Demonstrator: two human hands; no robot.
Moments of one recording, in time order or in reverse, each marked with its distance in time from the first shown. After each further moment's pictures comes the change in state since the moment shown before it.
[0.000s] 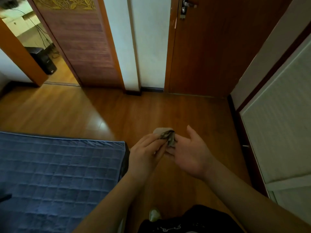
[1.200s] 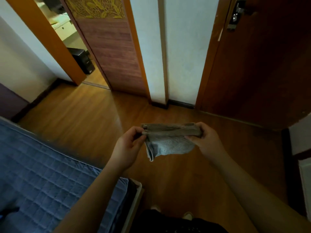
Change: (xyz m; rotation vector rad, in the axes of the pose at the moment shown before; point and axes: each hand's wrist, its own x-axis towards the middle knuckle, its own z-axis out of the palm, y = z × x) left_hand 0.258 -0.185 0.084 -0.258 -0.172 -0.718; right_hand 0.296 -0.291 -0.071 -0.999 0.062 -0.489
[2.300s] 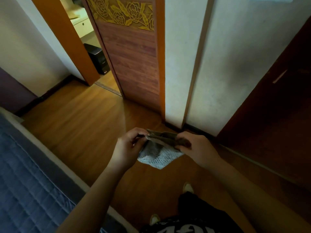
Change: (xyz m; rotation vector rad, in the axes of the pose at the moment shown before) left_hand 0.300 -0.081 -0.083 0.096 0.245 0.093; right_hand 0.352 -0.038 0.079 -0.753 -0.398 -0.286
